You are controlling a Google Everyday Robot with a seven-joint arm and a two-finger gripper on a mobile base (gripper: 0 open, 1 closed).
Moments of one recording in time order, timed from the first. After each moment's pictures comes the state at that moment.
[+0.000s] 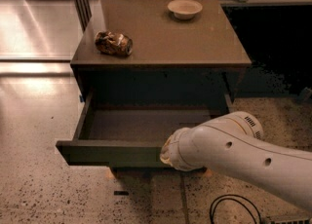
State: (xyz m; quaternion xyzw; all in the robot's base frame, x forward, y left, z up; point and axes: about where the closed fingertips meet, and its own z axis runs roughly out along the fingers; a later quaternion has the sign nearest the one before) arm 0.443 -0.036 0.683 -0.63 0.73 0.01 0.27
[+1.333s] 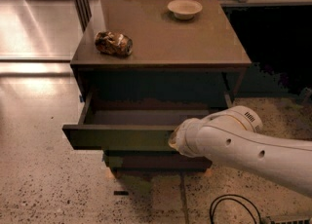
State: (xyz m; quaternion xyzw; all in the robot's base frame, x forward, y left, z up) arm 0.498 -0.065 0.670 -0.55 0.77 -0.01 0.31
